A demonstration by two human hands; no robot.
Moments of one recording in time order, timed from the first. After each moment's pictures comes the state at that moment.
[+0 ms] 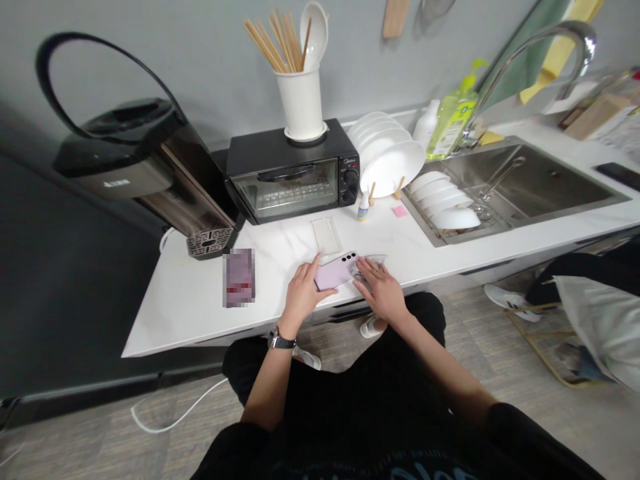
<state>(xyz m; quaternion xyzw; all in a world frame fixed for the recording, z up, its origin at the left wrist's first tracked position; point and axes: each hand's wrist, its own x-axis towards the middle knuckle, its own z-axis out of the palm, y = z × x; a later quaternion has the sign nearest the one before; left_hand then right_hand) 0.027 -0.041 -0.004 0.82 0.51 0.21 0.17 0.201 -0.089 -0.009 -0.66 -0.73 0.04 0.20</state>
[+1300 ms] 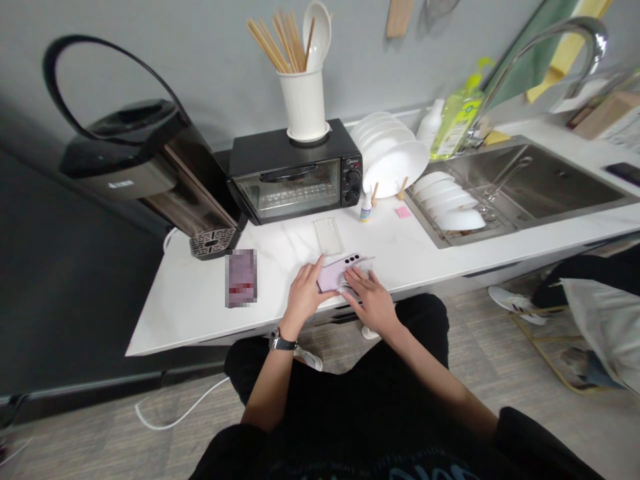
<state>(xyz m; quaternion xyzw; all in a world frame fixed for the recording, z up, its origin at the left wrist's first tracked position) 0.028 -0.041 -0.001 0.82 0.51 0.18 0.17 0.180 -0.094 -0.014 -0.62 -0.76 0.05 0.21</state>
